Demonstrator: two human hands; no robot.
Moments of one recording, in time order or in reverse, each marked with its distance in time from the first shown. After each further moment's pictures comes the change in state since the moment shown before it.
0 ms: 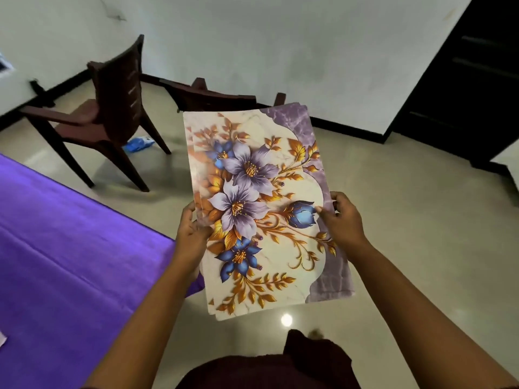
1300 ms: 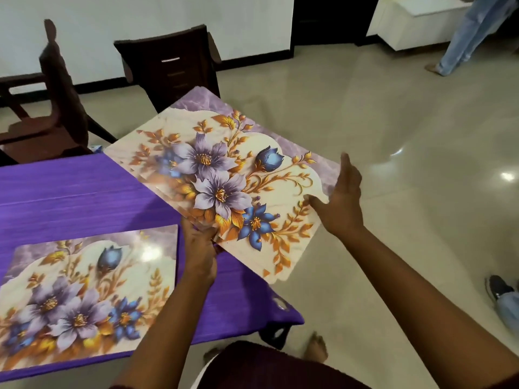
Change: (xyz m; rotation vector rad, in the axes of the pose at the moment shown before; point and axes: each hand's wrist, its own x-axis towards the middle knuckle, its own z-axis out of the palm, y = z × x) left_hand -0.196 0.004 -0.431 0.020 -0.345 -0.167; right_hand -0.508 -0.112 0.276 -0.201 0.471 0.230
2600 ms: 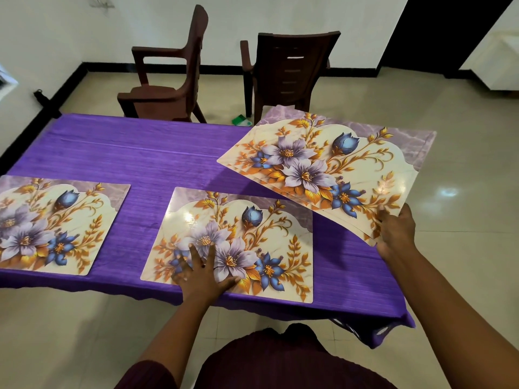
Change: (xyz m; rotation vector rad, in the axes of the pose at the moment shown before) left_hand -0.002 0.009 -0.401 1.763 -0.009 -0.183; right_hand -0.121 -0.157 0.178 0.738 0.031 0.492
